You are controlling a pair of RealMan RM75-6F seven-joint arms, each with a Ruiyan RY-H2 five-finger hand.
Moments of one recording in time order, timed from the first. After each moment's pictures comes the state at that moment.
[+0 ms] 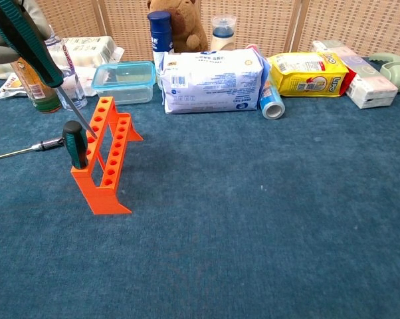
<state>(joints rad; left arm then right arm) -0.56 -0.82 -0.18 -2.10 1.32 0.86 -0.49 -0.07 -0.87 0.04 -1.99 -1.53 1.60 0.12</state>
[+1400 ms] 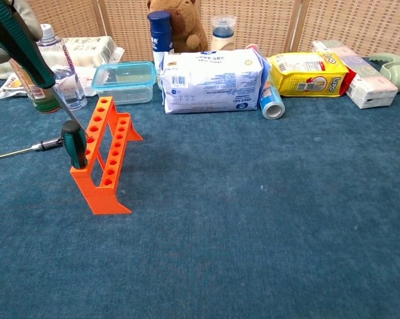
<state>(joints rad) -0.55 -0.79 -0.16 -2.10 1.34 0.86 -0.52 -0.07 -0.87 0.04 -1.99 -1.53 1.60 0.12</state>
